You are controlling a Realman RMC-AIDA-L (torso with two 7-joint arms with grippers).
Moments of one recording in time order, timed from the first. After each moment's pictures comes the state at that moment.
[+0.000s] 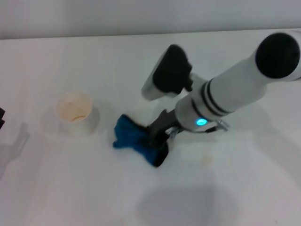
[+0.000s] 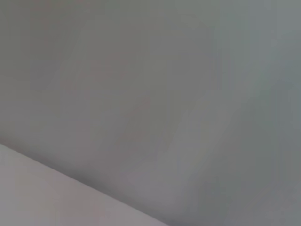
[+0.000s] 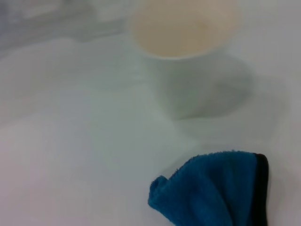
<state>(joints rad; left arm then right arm) -0.26 -2.07 2.83 0.05 -1.15 1.36 -0.78 0.71 2.02 -1.96 -0.85 1.08 0.87 -0.74</state>
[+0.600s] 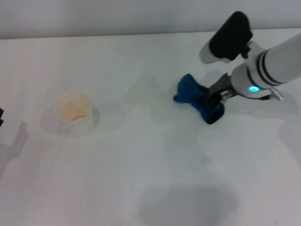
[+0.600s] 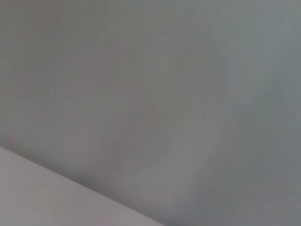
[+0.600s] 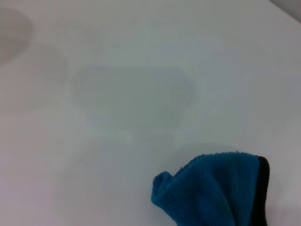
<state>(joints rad) -0.26 -2.07 2.83 0.04 -1.15 1.36 -0.78 0.64 2.01 -1.56 -0.84 0.68 0.89 -0.74</state>
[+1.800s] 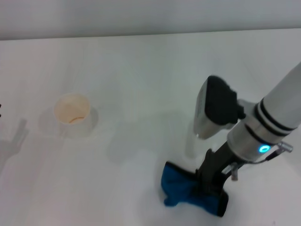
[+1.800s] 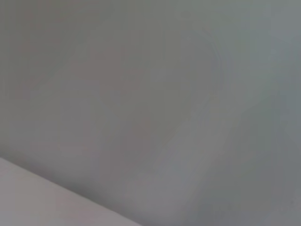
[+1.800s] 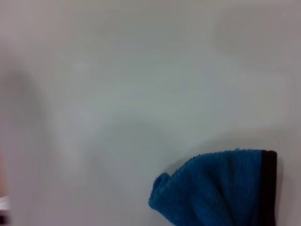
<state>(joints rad) -0.28 -2.08 2.83 0.04 -1.17 1.36 -0.78 0.50 2.01 -1.73 -1.10 0.86 1.43 -0.91</state>
